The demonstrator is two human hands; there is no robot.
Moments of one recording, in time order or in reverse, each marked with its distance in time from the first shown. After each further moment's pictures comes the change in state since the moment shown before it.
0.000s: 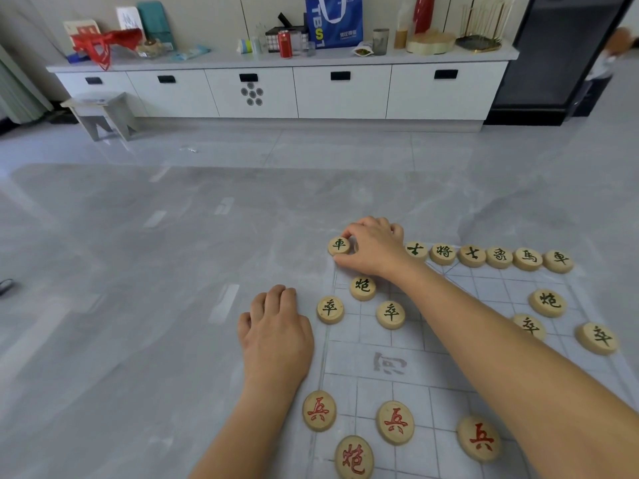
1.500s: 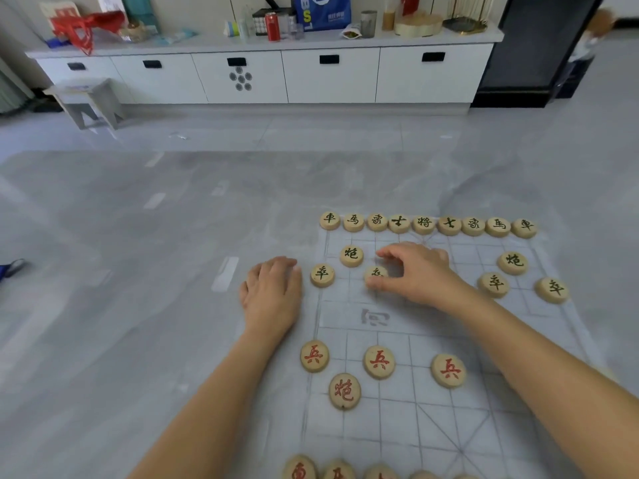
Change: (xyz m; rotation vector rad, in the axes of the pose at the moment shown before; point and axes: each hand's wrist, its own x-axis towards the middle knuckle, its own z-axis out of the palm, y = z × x) left_hand 0.010 -0.004 -0.017 -0.350 -0.192 -0.099; right_hand -0.126 0.029 -0.029 0.178 -0.082 0.100
